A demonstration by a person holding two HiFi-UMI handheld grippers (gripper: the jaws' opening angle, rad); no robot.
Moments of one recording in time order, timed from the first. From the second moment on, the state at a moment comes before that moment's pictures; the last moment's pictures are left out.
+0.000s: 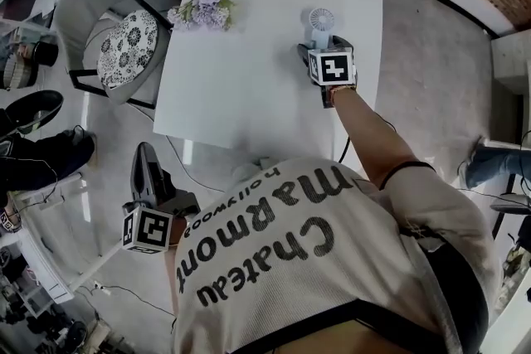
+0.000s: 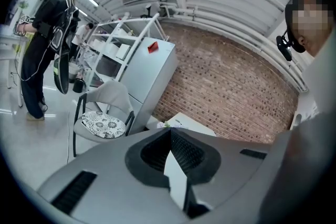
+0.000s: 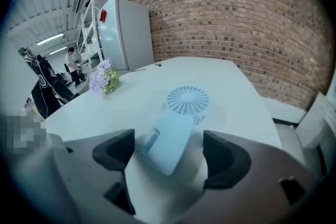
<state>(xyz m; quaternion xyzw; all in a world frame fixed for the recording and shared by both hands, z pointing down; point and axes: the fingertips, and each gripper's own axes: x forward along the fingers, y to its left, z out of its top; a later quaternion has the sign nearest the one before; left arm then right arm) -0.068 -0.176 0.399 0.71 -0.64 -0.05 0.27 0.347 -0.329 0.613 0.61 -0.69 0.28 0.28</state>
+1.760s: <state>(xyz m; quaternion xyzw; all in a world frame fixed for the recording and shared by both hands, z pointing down) -0.018 -0.165 0.408 0.79 -0.54 -0.08 0.28 0.314 -0.204 0.573 0.57 -0.68 0.45 0.10</state>
